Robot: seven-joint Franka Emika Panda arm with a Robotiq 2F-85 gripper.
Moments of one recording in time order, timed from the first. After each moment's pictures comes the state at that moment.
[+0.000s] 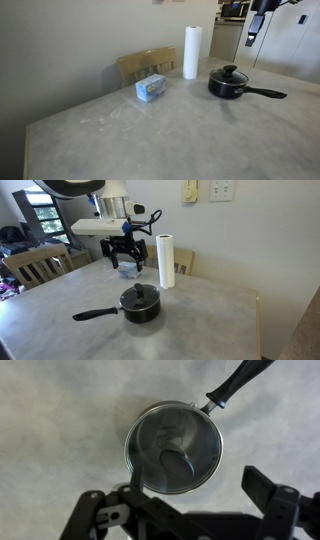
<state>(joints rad) -0.06 0.14 -0.21 -2.07 0.08 2.25 -0.58</state>
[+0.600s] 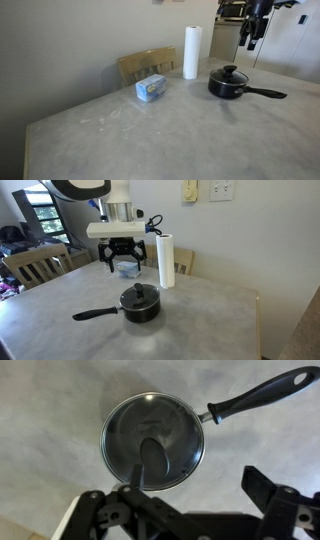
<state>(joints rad) -0.13 0.20 -0.12 -2.01 0.10 2.19 -1.02</state>
